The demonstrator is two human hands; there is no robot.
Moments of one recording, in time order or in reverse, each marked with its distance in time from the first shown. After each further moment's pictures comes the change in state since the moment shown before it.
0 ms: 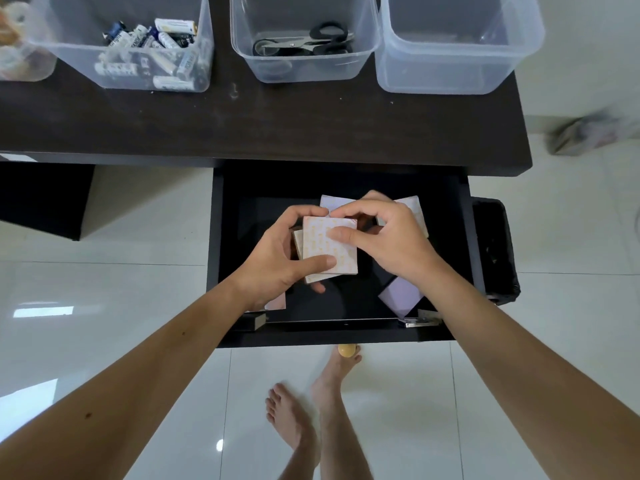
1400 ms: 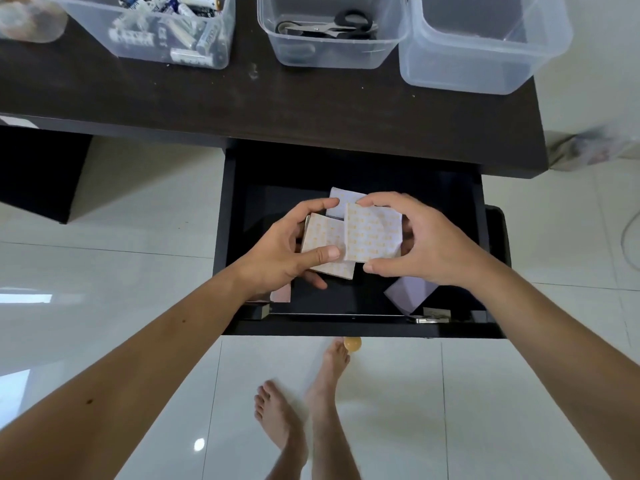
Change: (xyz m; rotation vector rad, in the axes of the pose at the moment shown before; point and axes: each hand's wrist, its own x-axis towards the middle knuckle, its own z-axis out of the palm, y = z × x) left_hand 0.000 -0.013 -0.011 -0.009 -0.088 0.004; right_hand -0.022 -0.014 -0.035 -0.236 -0.267 0.024
